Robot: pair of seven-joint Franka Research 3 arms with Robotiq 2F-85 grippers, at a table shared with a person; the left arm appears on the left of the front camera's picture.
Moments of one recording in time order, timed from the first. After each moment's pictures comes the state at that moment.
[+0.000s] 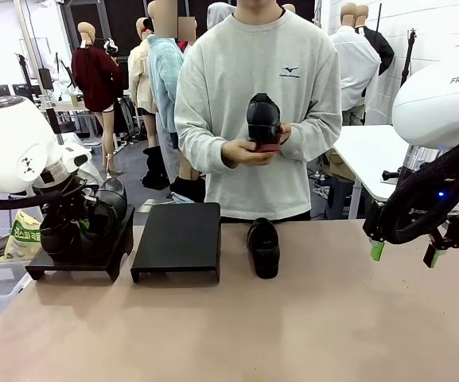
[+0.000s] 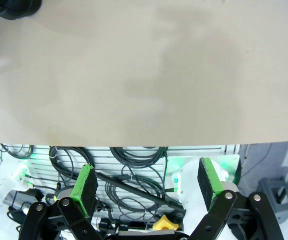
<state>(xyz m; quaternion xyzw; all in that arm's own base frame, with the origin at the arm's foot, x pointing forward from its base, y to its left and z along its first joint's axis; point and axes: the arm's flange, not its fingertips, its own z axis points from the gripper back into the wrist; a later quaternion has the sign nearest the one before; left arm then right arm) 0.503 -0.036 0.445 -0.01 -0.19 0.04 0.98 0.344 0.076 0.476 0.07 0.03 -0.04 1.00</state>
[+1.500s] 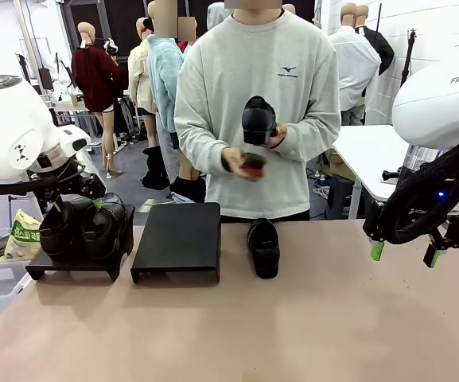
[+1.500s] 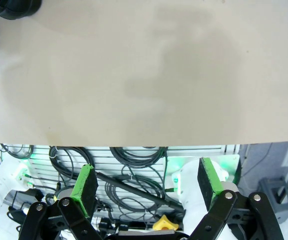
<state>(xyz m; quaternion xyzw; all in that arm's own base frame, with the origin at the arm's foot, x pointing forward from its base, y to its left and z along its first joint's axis) 0.495 -0.047 0.485 0.01 -0.23 0.02 0.97 0.344 0.076 0.476 0.07 0.03 -0.04 1.00</state>
